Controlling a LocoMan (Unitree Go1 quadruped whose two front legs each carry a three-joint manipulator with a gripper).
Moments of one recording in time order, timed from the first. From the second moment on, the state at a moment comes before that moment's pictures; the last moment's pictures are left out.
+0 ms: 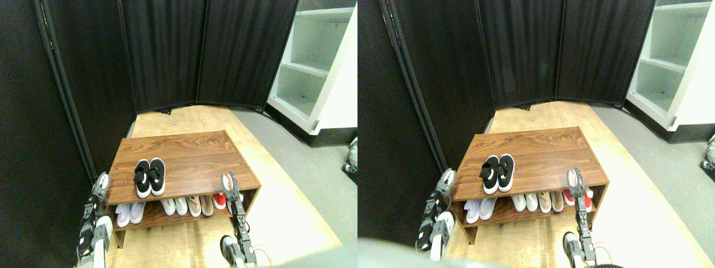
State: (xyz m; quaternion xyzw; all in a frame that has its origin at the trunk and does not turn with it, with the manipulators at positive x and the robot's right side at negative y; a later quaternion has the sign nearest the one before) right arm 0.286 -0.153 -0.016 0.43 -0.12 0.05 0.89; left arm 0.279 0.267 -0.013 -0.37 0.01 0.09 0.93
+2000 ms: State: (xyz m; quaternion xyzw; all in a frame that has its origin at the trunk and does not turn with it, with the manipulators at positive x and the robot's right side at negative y) right arm 0.287 -0.145 -0.021 0.44 -0.10 0.05 0.89; left arm 0.170 0.190 -0.020 -0.62 0.01 0.14 0.77
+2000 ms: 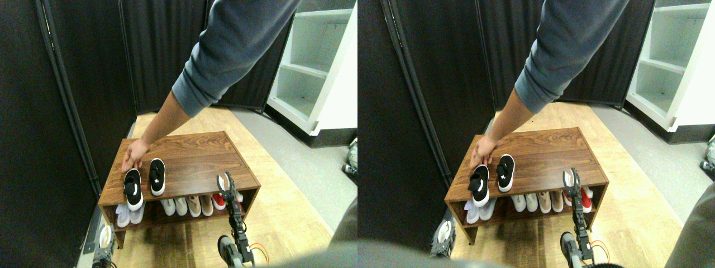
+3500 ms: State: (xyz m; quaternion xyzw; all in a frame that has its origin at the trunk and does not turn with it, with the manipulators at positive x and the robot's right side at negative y) right arm 0.281 -0.157 -0.018 0.43 -0.11 0.04 0.89; left arm 0.294 0.153 -0.075 -0.61 0.07 0.14 0.77
